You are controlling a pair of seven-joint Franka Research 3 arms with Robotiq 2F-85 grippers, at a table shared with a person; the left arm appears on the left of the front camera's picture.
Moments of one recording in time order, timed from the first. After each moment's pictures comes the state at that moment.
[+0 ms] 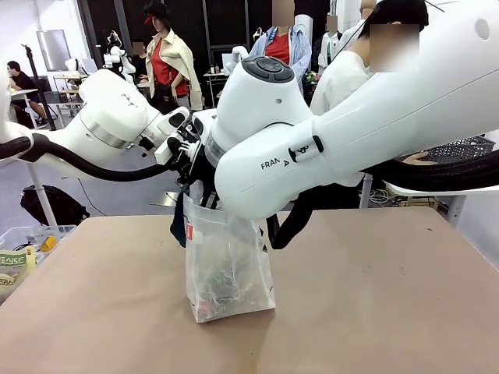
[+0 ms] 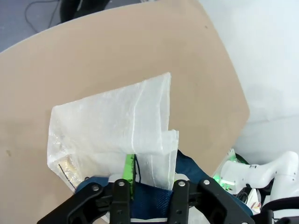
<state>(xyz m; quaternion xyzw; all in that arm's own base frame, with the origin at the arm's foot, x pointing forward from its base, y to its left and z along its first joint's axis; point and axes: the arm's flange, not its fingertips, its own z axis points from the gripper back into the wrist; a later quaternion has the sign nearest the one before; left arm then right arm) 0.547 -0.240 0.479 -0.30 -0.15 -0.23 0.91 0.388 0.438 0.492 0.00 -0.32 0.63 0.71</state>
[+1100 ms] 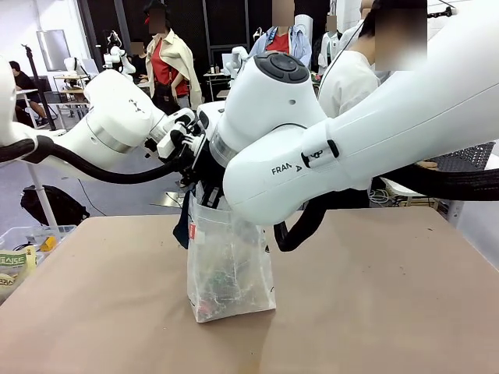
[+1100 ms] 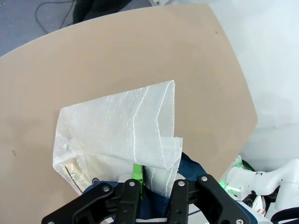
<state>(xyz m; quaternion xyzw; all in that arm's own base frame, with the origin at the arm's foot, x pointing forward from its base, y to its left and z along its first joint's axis) 0.547 -0.246 0.476 -0.28 -0.16 -0.22 0.92 0.376 0.427 0.509 0.00 -0.35 0.61 0.71</state>
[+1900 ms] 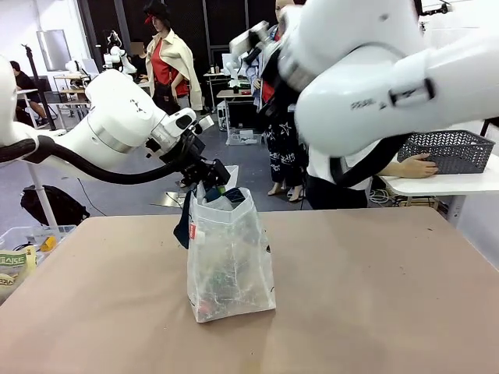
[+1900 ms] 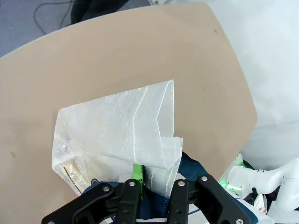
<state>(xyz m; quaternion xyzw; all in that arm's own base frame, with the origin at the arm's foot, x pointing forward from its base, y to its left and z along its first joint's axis) 0.545 -0.250 0.476 -0.28 -0.16 -0.23 0.92 0.415 0.284 0.641 -0.07 -0.47 0.38 0.80</state>
